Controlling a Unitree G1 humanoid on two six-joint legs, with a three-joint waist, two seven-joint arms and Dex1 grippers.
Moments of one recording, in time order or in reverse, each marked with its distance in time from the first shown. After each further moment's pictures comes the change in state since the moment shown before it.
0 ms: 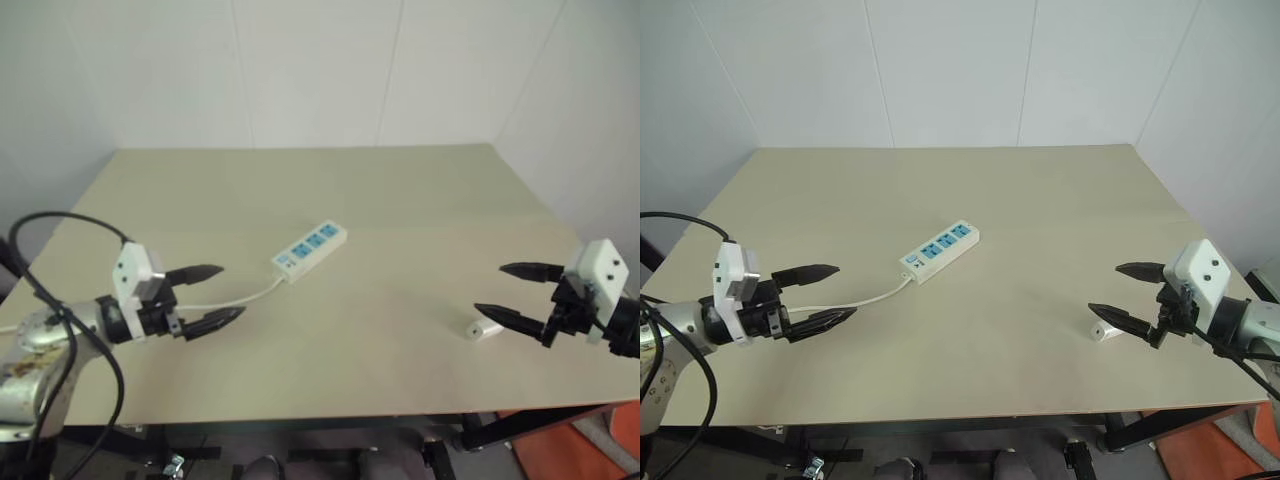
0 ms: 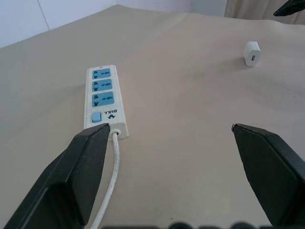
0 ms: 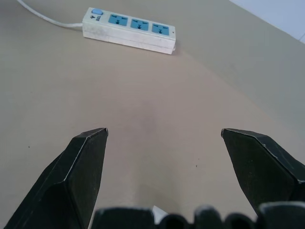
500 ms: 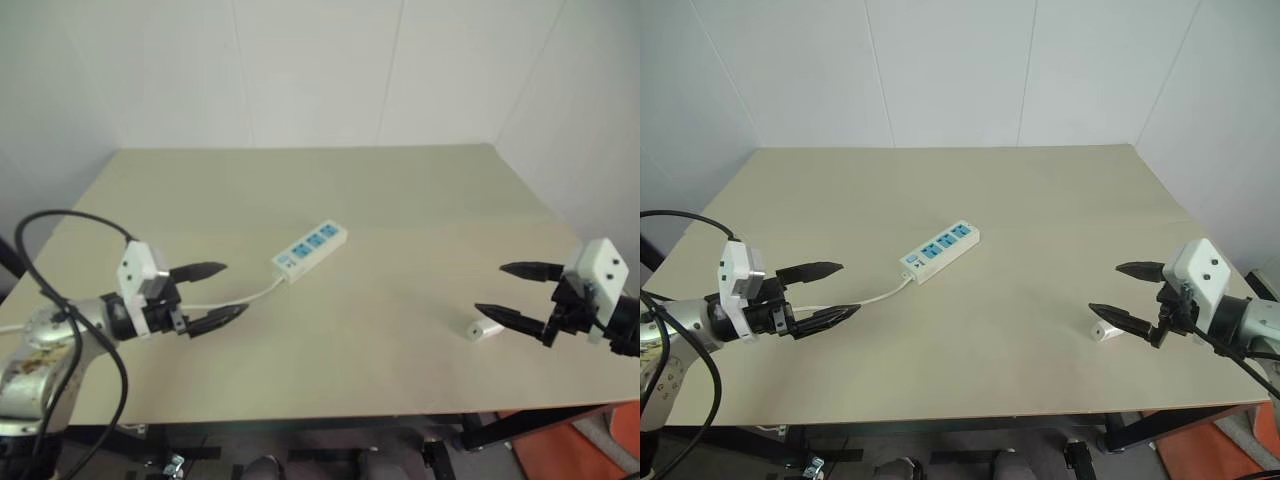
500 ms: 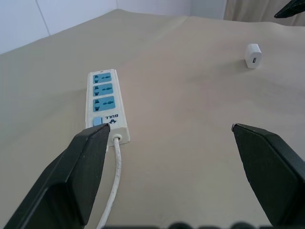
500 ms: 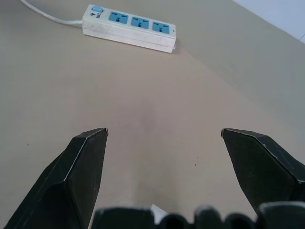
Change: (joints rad) left arm -0.013 0.000 -0.024 0.023 0.002 -0.033 0.007; right arm -0.002 -0.008 0.004 0.000 -0.008 -0.001 0.004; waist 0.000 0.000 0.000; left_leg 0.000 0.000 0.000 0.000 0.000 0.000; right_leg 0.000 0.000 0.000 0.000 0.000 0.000
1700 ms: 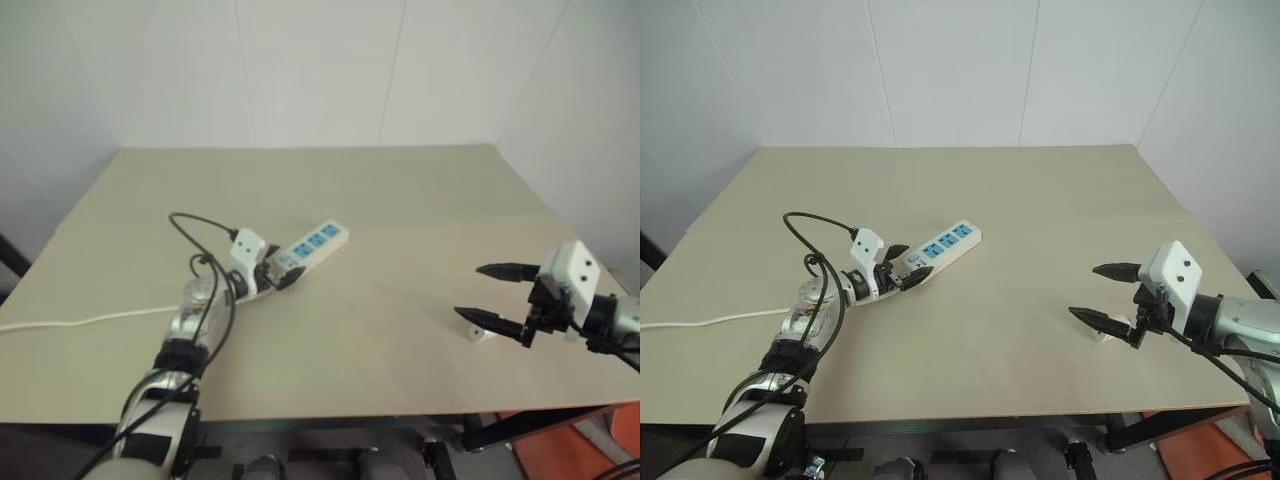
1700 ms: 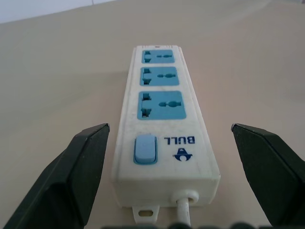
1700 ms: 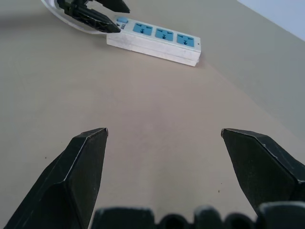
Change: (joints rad) left arm -0.574 -0.481 -0.311 0.979 0.468 -0.432 0.258; right arm -0.032 0.017 0.076 -0.034 0.019 -0.020 -0.009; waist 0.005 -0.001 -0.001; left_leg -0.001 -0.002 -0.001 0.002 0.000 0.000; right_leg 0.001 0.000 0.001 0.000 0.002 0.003
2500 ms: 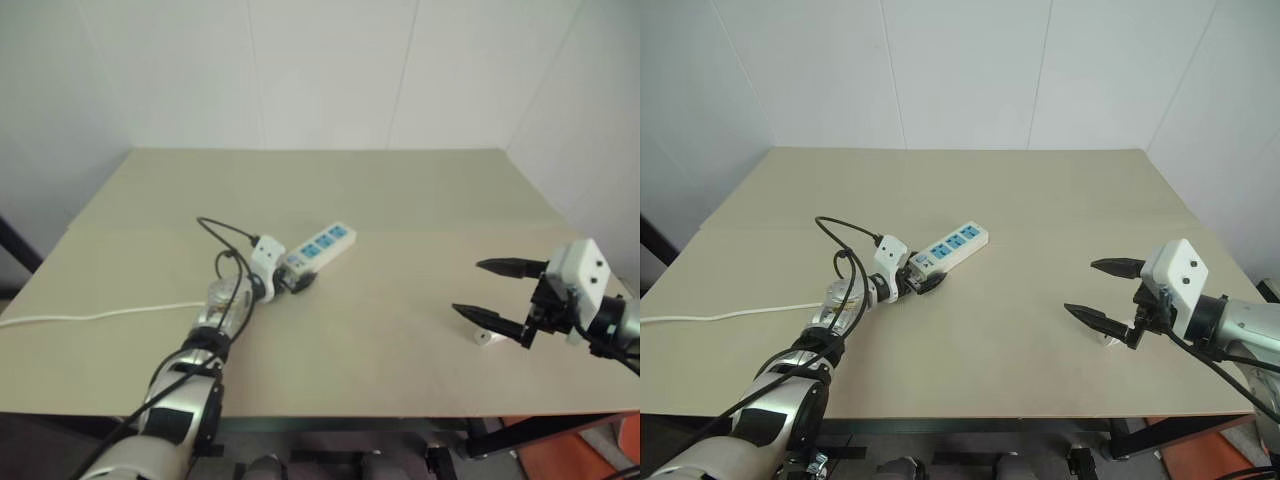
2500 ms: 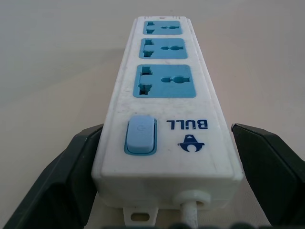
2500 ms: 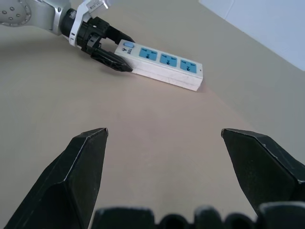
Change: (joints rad) left arm -0.147 -0.087 -0.006 0.360 0.103 -0.186 0.046; right arm 0.039 0.010 -0.043 -0.116 0.055 0.038 -0.059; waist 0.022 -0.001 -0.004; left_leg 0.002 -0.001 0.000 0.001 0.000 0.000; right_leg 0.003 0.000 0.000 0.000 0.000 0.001
